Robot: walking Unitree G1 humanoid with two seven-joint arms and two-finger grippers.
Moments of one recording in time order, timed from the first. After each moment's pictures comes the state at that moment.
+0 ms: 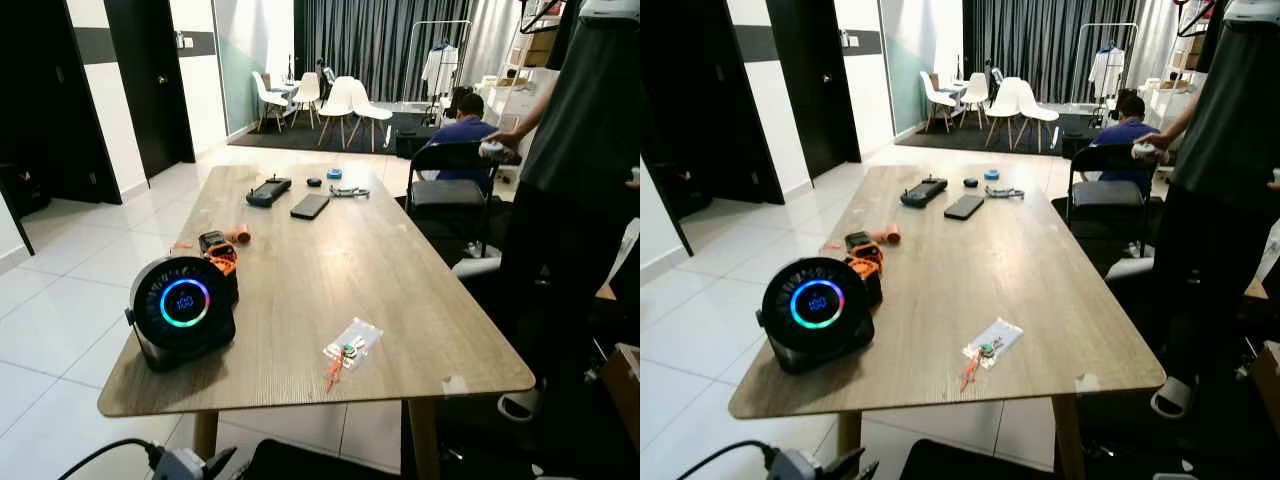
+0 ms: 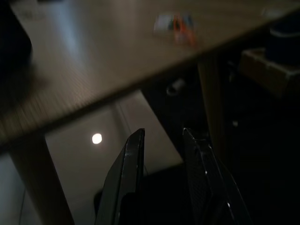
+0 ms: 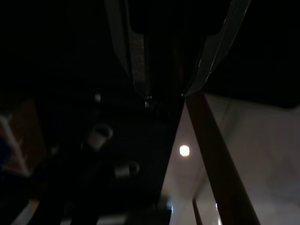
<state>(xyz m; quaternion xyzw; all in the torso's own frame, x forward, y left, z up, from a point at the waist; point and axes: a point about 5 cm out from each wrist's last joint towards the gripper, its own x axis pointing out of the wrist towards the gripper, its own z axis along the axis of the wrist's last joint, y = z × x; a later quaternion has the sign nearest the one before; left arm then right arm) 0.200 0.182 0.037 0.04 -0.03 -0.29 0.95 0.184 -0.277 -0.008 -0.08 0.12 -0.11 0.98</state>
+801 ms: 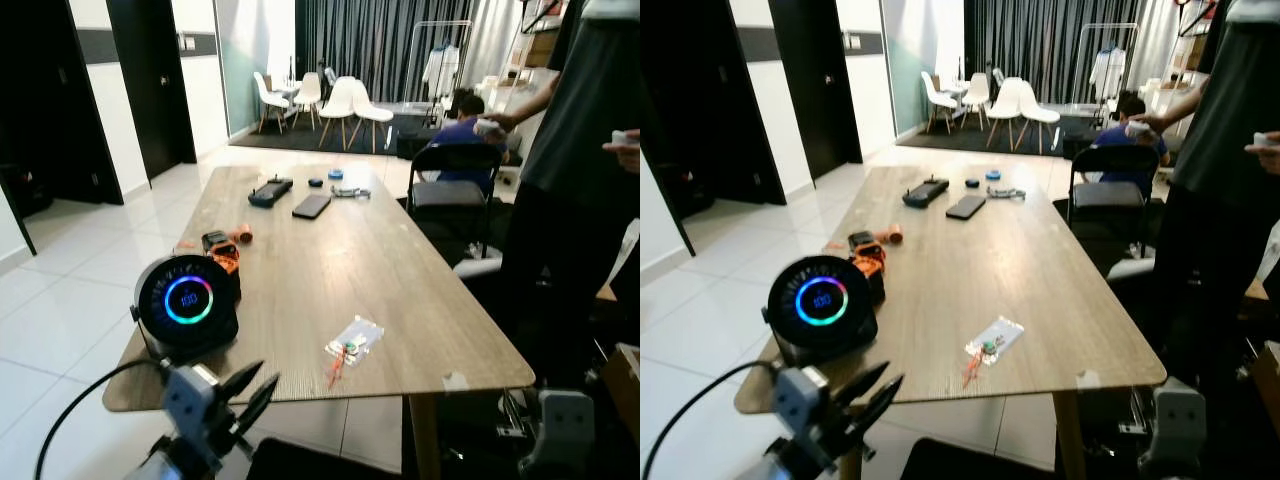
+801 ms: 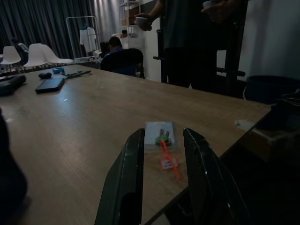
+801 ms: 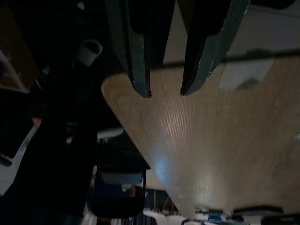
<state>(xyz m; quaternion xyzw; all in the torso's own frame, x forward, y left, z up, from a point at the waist) 0.246 0.138 0.121 0.00 -0.14 -0.33 0.93 0.258 -0.266 0.075 -0.05 -0.03 -0.10 0.99</state>
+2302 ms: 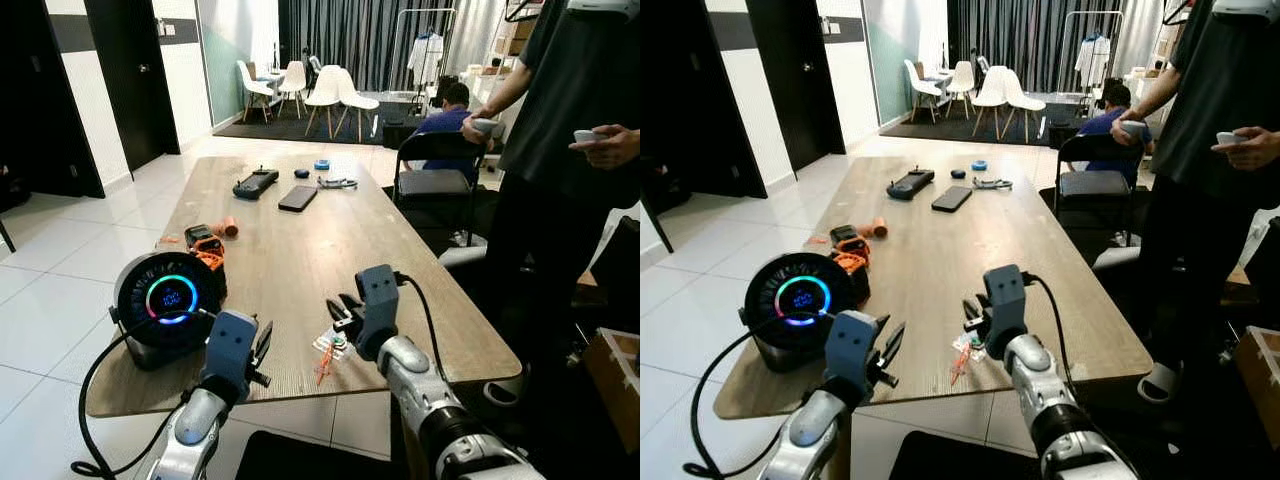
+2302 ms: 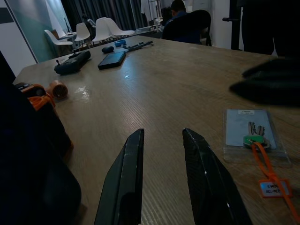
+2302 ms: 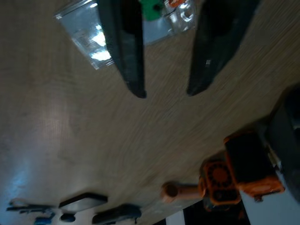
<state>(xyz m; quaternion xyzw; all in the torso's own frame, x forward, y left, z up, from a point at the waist) 0.310 0.132 0.123 0.09 -0.10 -0.16 0.98 0.375 -0.085 0.131 0.00 0.01 0.23 0.97</state>
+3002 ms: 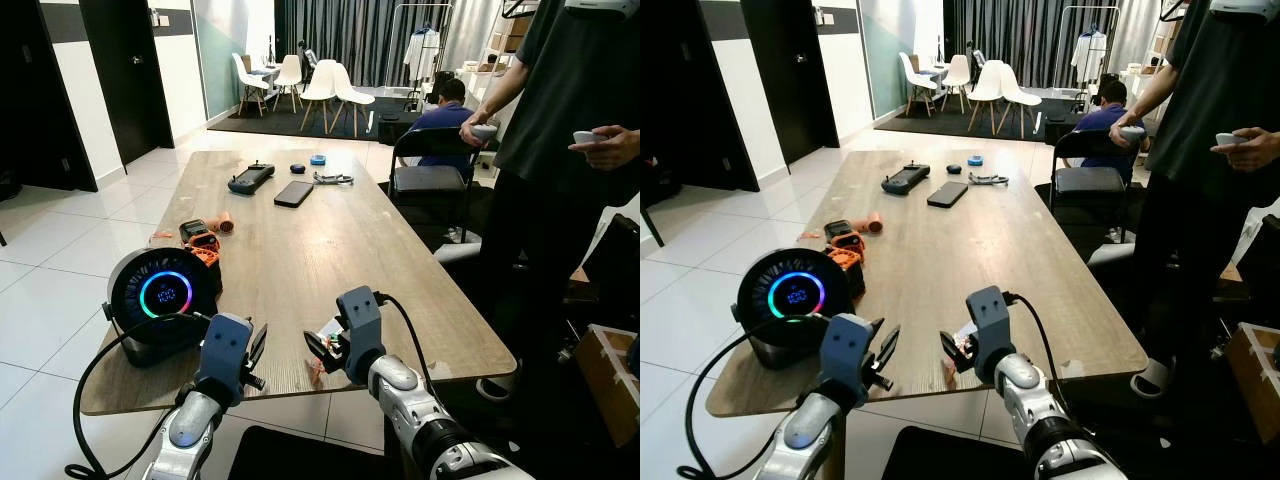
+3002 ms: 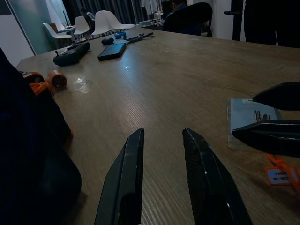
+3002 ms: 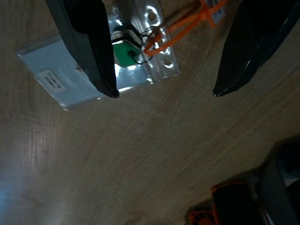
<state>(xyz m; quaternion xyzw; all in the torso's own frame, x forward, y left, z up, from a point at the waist) 0.310 0.141 0.119 0.09 -0.10 -0.16 0.98 0.367 -0.077 0.111 -0.02 0.05 0.26 0.96</state>
